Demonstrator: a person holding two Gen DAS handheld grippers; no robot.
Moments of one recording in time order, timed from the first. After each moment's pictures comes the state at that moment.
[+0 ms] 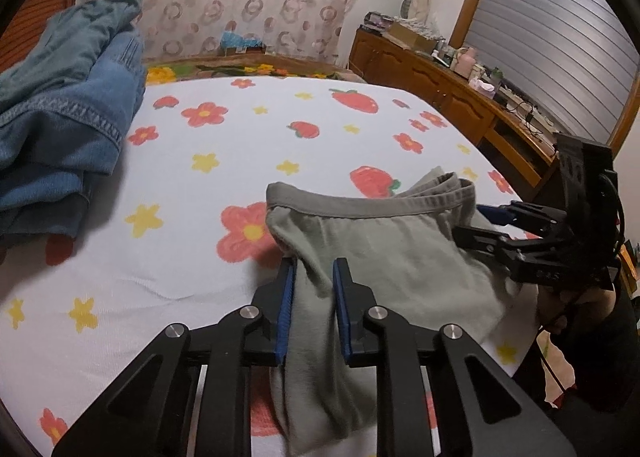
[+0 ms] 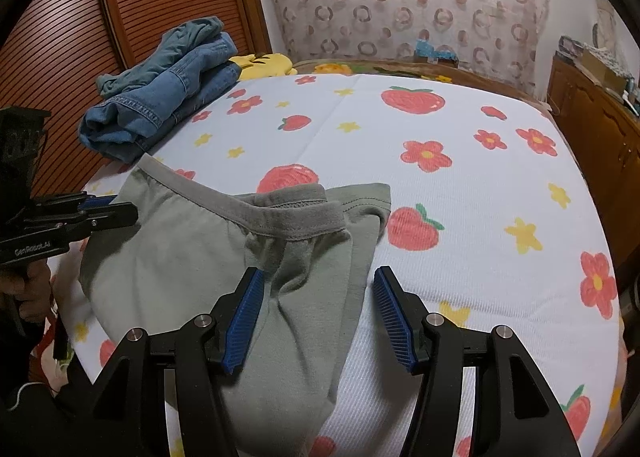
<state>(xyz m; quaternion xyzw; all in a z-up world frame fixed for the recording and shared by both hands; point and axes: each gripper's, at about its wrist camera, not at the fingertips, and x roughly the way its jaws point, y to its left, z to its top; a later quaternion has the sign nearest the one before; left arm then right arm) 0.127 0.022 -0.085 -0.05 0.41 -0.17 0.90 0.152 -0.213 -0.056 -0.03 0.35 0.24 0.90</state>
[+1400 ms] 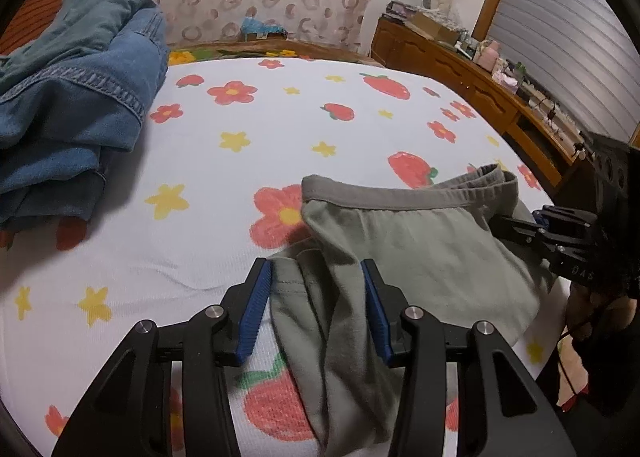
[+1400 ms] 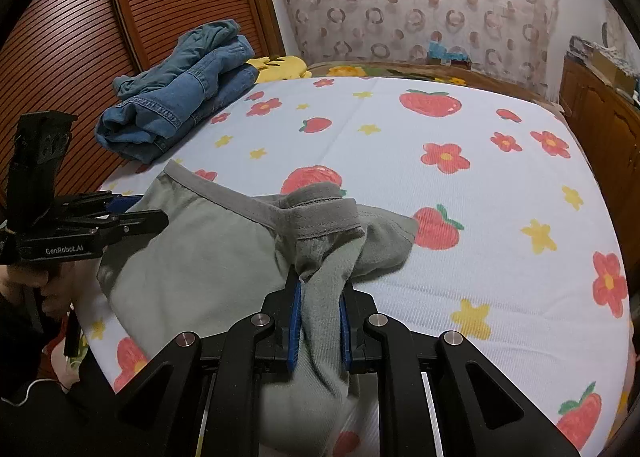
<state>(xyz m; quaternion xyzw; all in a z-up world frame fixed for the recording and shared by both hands) 0.136 0.035 -0.101 -0.05 0.43 -0.13 0.89 0.151 -0.202 -0.056 -0.02 0.35 0.26 0.90</state>
